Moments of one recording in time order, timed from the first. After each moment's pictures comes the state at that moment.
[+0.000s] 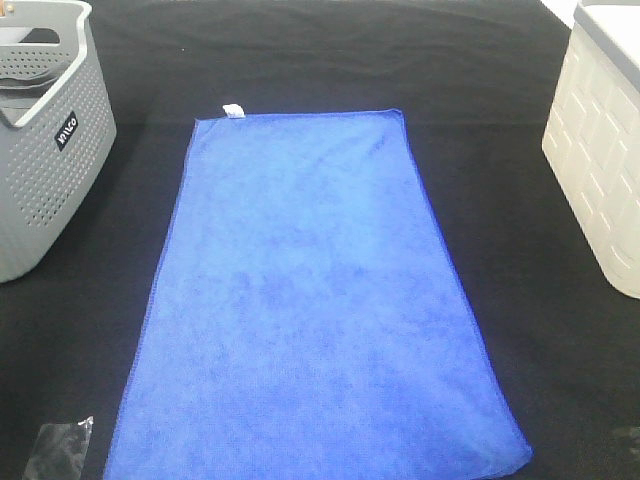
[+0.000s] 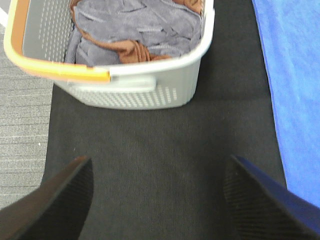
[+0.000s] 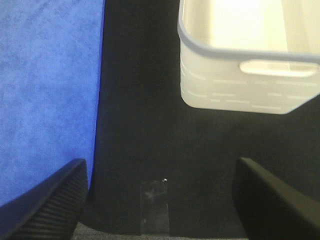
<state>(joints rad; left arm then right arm) 0.04 0.76 -0.98 0.08 1.09 0.03 -0.05 0.59 -0.97 0.00 1.23 -0.02</state>
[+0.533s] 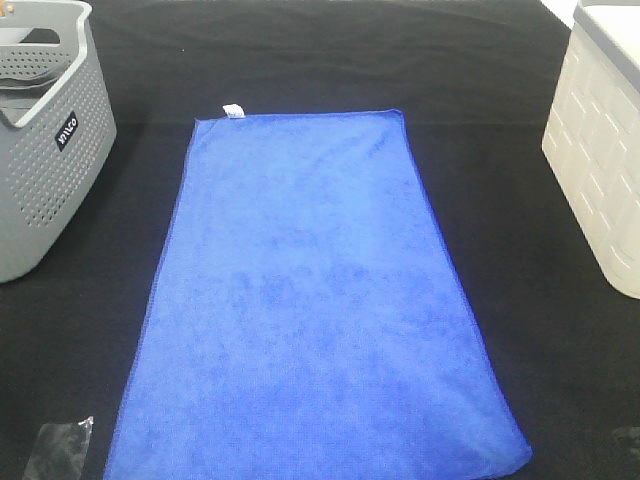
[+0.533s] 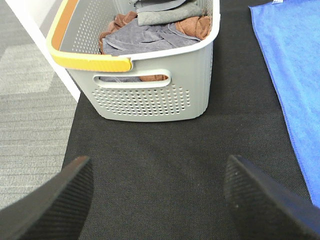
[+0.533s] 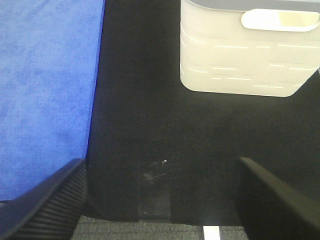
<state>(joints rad) 0.04 0.27 -0.66 0.13 0.99 0.03 -0.05 0.17 -0.69 0.00 1.23 -0.01</state>
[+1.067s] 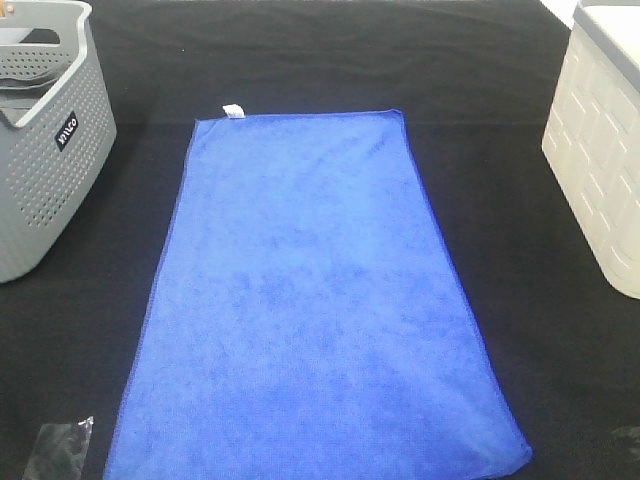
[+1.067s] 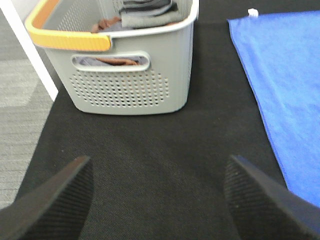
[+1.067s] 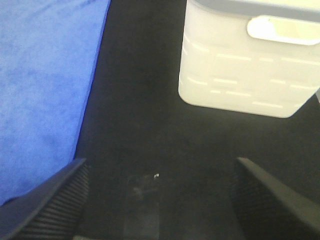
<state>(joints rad) 0.04 0.00 -0.51 0.03 1.03 0.03 -0.05 0.00 -0.53 0.00 1.13 -0.10</state>
